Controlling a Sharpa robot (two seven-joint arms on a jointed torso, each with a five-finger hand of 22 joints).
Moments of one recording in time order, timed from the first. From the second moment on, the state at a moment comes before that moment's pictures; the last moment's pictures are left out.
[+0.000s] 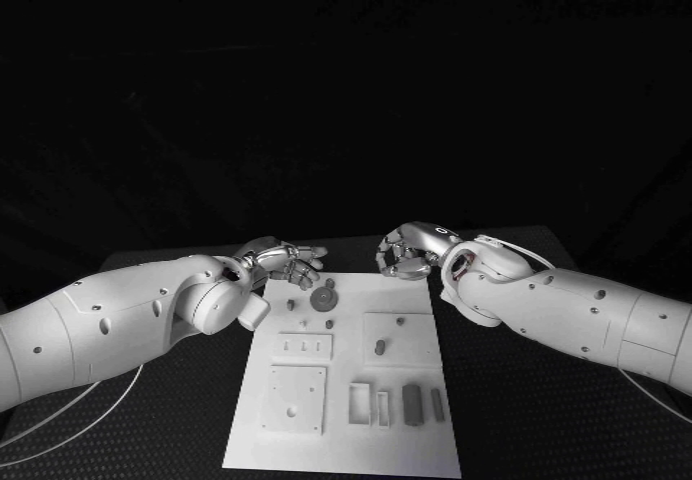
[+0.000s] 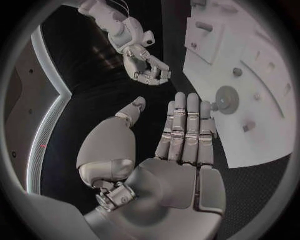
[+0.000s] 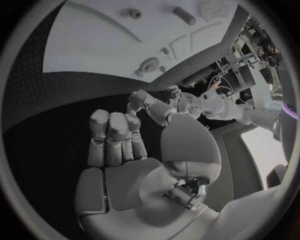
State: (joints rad) left arm 1.34 -0.70 -0.16 1.28 -0.28 -0.16 0.03; left_hand 0.89 -0.19 0.49 -0.04 0.05 0.94 0.12 0.34 0.50 1.27 0.06 0.21 0.18 1.00 0.06 0.63 0.54 0.01 0.78 -0.04 0.45 1.31; right arm 1.26 -0.62 -0.05 1.24 -1.42 -0.35 -0.04; right_hand 1.02 -0.08 0.77 -0.29 0.05 0.98 0.05 0.34 0.48 1.10 -0.03 1.23 1.02 1.30 -0.13 1.21 1.10 0.22 1.06 -0.07 1.28 1.10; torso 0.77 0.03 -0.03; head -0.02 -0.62
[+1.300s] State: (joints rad) left arm 1.34 -0.61 -0.16 1.28 -0.39 -0.14 -0.08; left_hand 0.92 -0.16 0.47 0.00 0.05 0.93 0.13 0.33 0.51 1.25 0.08 0.18 0.18 0.97 0.07 0.62 0.54 0.03 0.75 -0.03 0.46 1.31; right arm 1.26 -0.51 -0.05 1.28 -1.54 -0.31 -0.13; right_hand 1.02 -0.10 0.78 -0.28 0.05 0.99 0.04 0.34 0.48 1.11 -0.03 1.23 1.02 1.31 -0.13 1.21 1.10 0.22 1.08 -0.08 1.29 1.10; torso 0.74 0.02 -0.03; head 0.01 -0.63
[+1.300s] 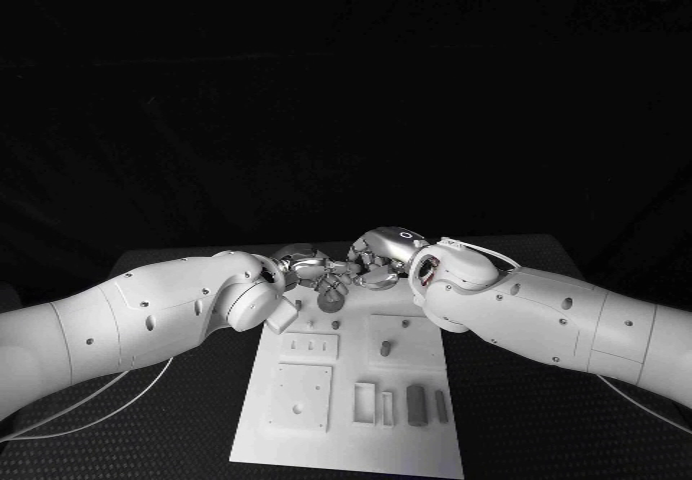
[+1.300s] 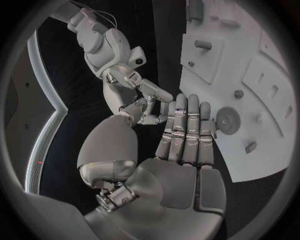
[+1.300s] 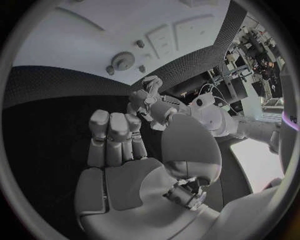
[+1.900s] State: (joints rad) left arm 1.34 -0.61 -0.17 1.26 -0.40 -0.14 -0.09; left_hand 0.95 -0.06 0.45 -0.05 0.05 0.94 0.13 0.32 0.50 1.26 0.07 0.18 0.19 0.97 0.07 0.62 0.54 0.03 0.75 -0.03 0.46 1.31; right arm 1.26 -0.50 -0.05 1.28 -1.54 -0.30 -0.13; right_hand 1.02 -0.10 0.78 -0.29 0.05 0.99 0.04 0.34 0.48 1.11 -0.03 1.23 1.02 1.31 -0.13 1.21 1.09 0.22 1.08 -0.07 1.29 1.10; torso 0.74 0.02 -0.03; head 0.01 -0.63
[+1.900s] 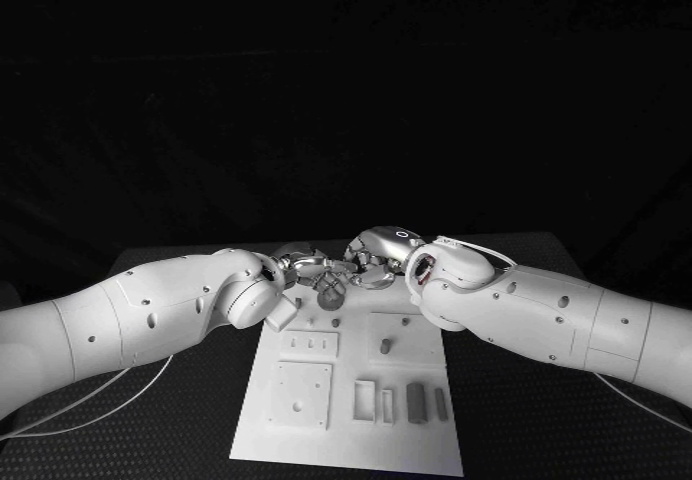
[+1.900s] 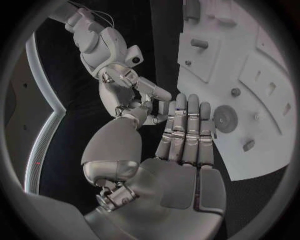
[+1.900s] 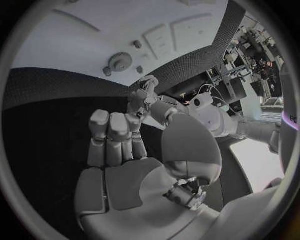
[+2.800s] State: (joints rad) left arm 1.33 -0.60 -0.17 1.26 -0.40 -0.14 -0.11; left_hand 0.99 0.04 0.51 -0.17 0.08 0.98 0.11 0.32 0.50 1.30 0.05 0.19 0.19 0.98 0.06 0.63 0.54 0.03 0.75 -0.03 0.46 1.31; right arm 1.26 -0.49 -0.05 1.27 -1.54 -0.29 -0.13; right_hand 1.01 -0.11 0.79 -0.28 0.05 0.99 0.04 0.36 0.48 1.11 -0.03 1.23 1.02 1.31 -0.13 1.21 1.09 0.22 1.08 -0.07 1.29 1.10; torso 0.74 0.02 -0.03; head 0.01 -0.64
